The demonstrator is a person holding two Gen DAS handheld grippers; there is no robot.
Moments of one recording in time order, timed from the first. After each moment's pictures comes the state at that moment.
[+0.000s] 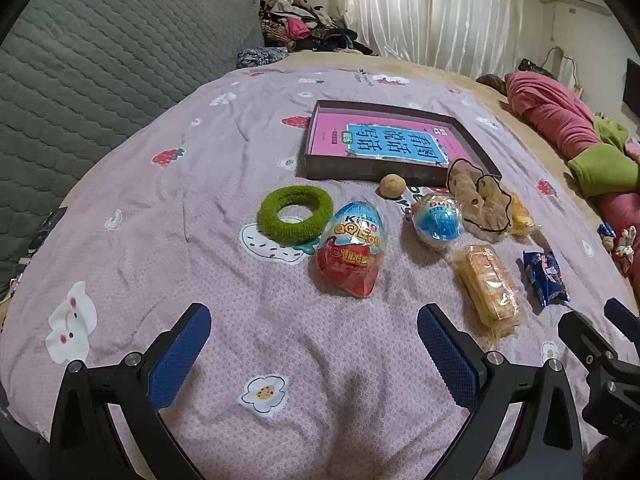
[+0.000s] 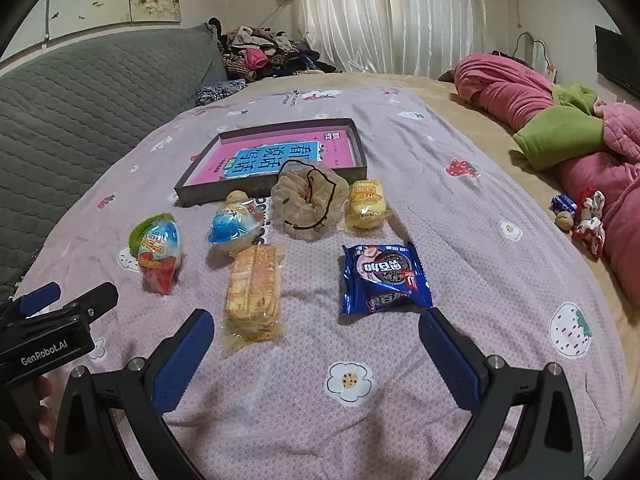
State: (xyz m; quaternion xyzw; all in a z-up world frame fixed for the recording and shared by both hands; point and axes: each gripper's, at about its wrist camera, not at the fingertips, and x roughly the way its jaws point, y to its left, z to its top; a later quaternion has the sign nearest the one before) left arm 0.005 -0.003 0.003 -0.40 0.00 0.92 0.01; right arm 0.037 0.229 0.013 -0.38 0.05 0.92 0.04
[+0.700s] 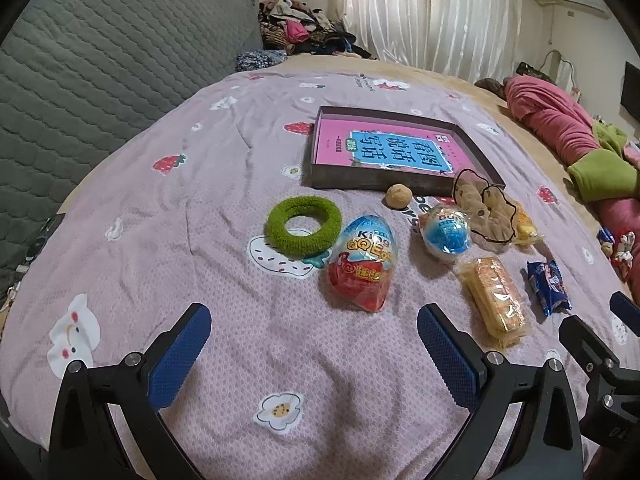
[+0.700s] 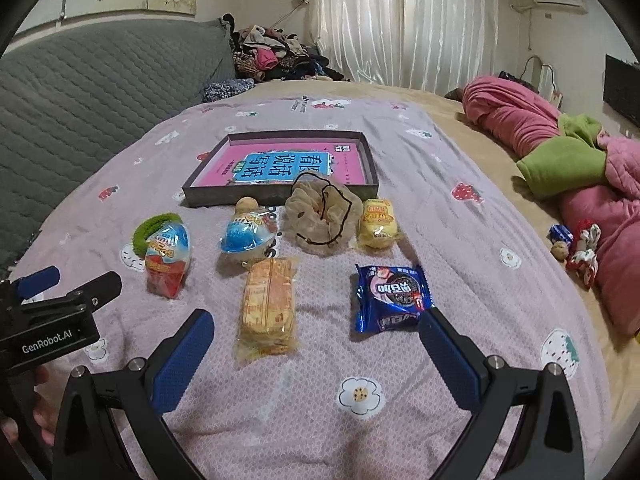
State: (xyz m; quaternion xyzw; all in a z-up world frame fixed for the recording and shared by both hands) left arm -0.008 -0.015 0.007 -0.40 0.00 0.92 0.02; right arm 0.029 0.206 0.024 -0.37 0.01 0.93 0.04
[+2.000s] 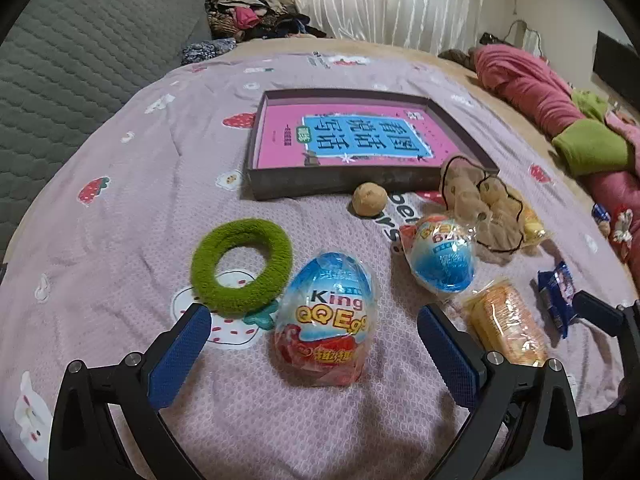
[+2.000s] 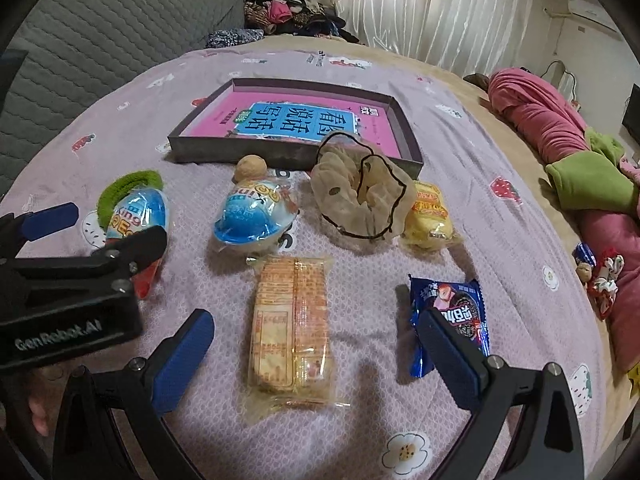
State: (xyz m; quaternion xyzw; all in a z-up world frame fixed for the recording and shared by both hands) left arm -0.088 0.021 -0.026 -0.43 0.03 0.90 0.09; right arm -0.046 0.175 -0.021 -0.45 -0.04 0.89 0.04
